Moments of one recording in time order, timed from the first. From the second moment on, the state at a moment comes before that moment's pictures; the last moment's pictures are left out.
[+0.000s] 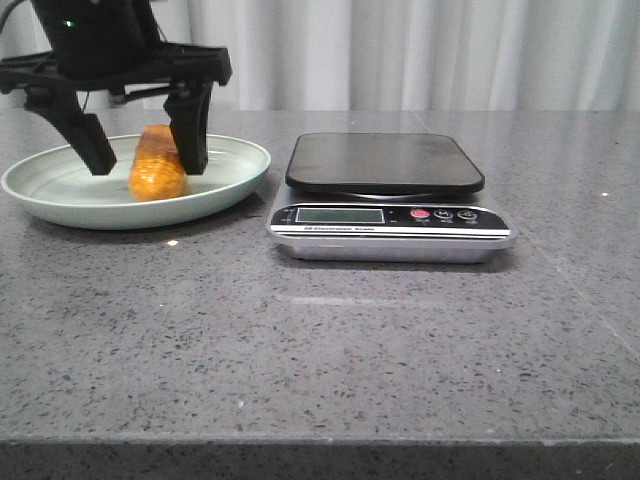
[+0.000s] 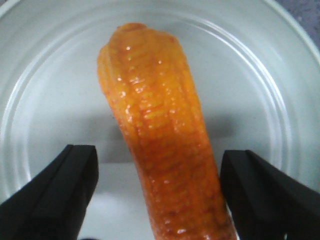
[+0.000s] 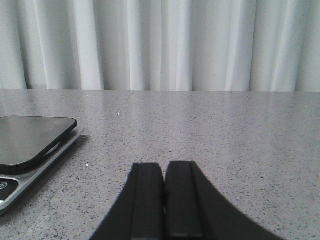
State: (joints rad) left arm -0.33 1.78 -1.47 0.08 0.96 -0.41; right arm 0.05 -0.01 0.03 -0.02 -0.02 0.10
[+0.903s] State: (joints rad) left arm -0.58 1.93 -1.87 0.03 1.00 -0.31; right arm 0.05 -0.01 0.03 -0.02 -0.02 0.10
